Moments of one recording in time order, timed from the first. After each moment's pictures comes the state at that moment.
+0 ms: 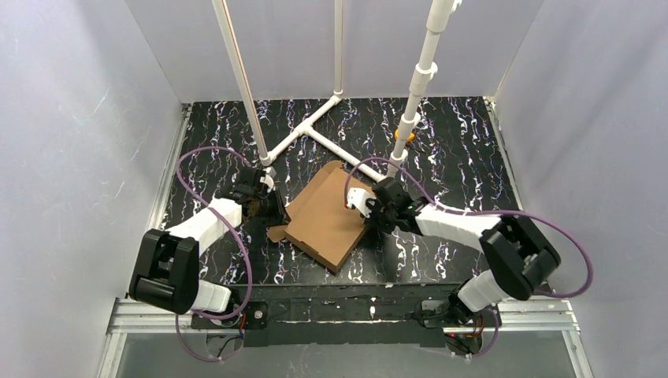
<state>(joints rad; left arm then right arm) -0.29 1.38 0.75 -0.40 0.29 -0.49 0.73 1.45 0.72 -0.21 -0.11 -0.52</state>
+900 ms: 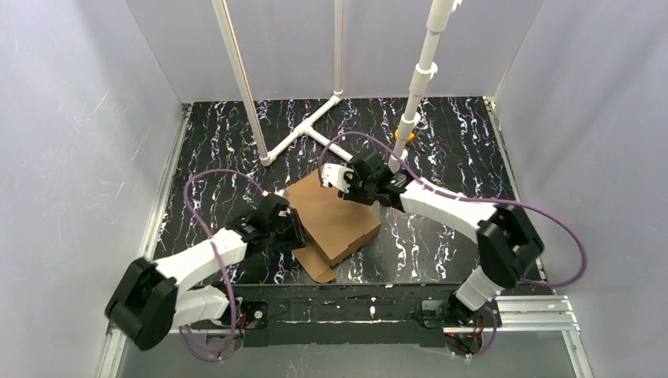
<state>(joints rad) -0.63 1.21 0.52 -0.26 0.16 -0.89 0.81 1.63 1.11 -0.32 0.07 -0.67</state>
